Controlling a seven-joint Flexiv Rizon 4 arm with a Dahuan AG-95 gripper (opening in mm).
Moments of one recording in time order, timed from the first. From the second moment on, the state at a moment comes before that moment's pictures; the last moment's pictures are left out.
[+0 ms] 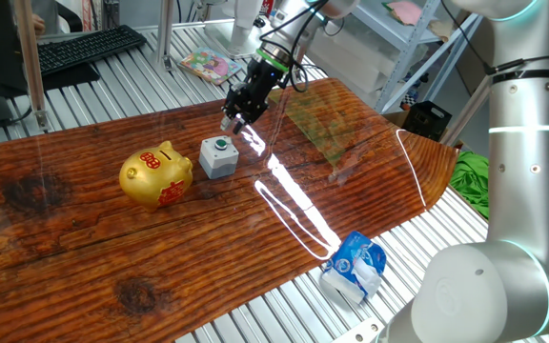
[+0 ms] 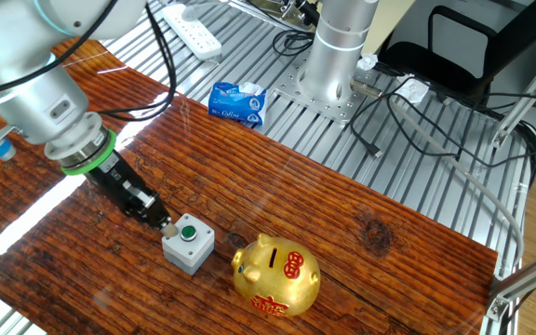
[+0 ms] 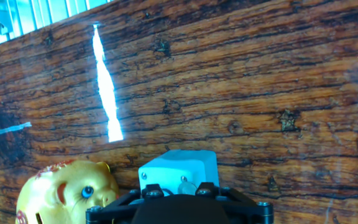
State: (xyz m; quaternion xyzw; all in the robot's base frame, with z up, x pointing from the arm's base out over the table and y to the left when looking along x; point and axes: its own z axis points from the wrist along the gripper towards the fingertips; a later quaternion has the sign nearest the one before) arm 0.650 -0.054 0.092 -0.05 -0.96 -0.25 0.07
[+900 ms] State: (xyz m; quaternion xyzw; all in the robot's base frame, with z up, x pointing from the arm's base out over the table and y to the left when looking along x) arm 0.647 -0.054 0.092 -0.07 -0.96 -0.26 0.07
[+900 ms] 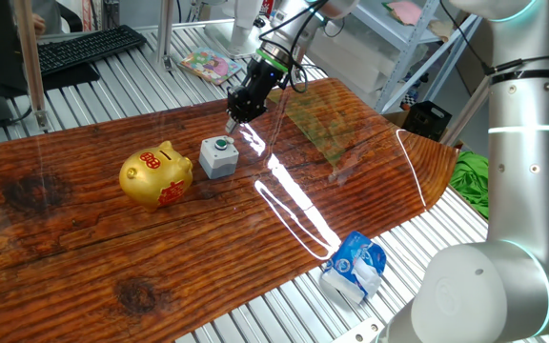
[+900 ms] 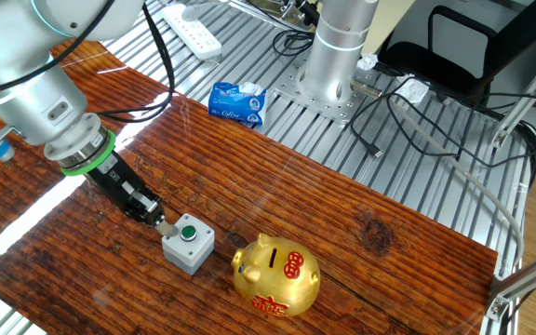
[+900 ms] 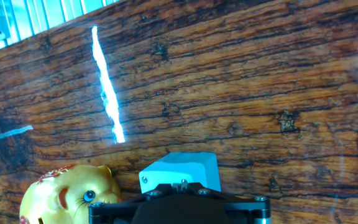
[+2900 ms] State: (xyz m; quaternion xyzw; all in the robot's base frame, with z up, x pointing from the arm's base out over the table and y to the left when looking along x) arm 0.643 -0.053 0.094 -0.09 -0.95 -0.29 0.09
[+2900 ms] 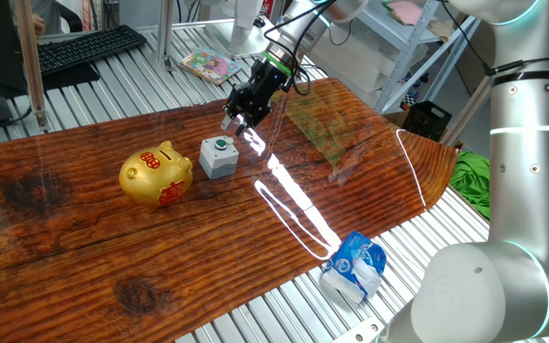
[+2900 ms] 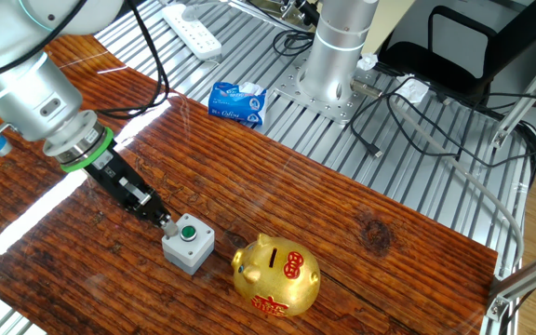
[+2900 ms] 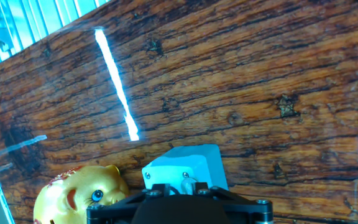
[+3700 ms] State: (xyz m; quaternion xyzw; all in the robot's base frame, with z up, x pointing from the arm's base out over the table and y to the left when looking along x) arm 0.632 -0.065 0.085 -0.06 -0.95 -0.30 0.07
